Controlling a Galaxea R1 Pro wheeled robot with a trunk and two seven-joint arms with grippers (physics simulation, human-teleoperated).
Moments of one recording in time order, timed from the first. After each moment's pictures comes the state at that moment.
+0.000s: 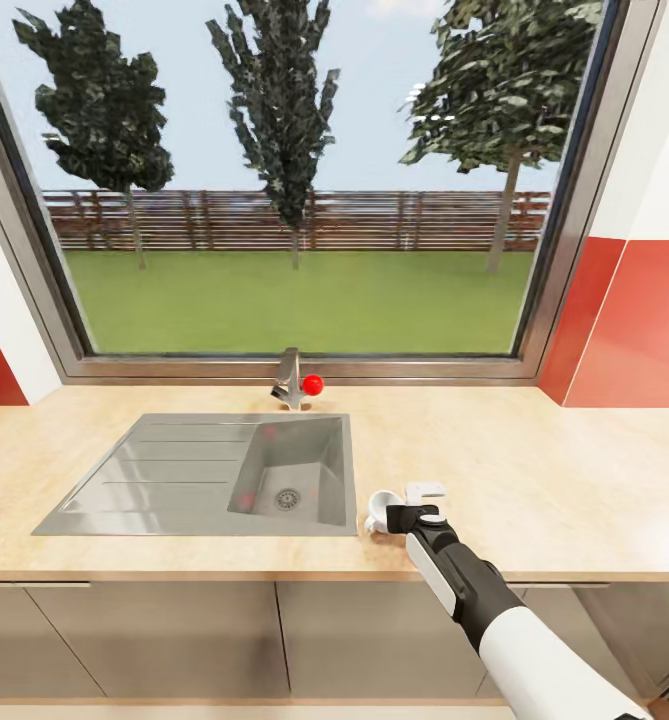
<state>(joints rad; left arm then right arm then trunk) -0.01 0.05 0.38 0.03 -0.24 -0.23 0.16 -0.67 0.05 0.37 -0.77 -0.35 0.41 -0.33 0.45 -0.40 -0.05</state>
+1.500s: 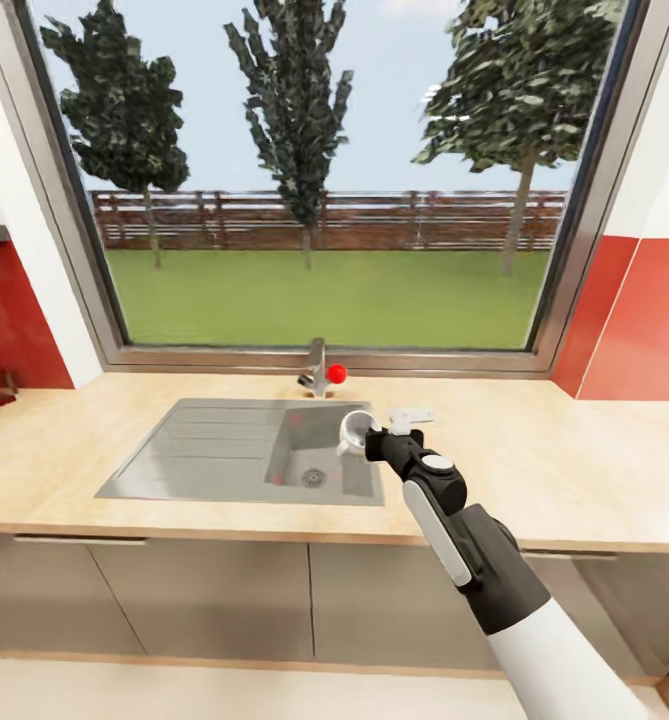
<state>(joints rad) -0.01 0.10 0.39 -0.02 -0.23 -0.24 0.16 -0.67 0.04 0.41 -1.35 -0.38 0.61 -0.34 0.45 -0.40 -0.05</state>
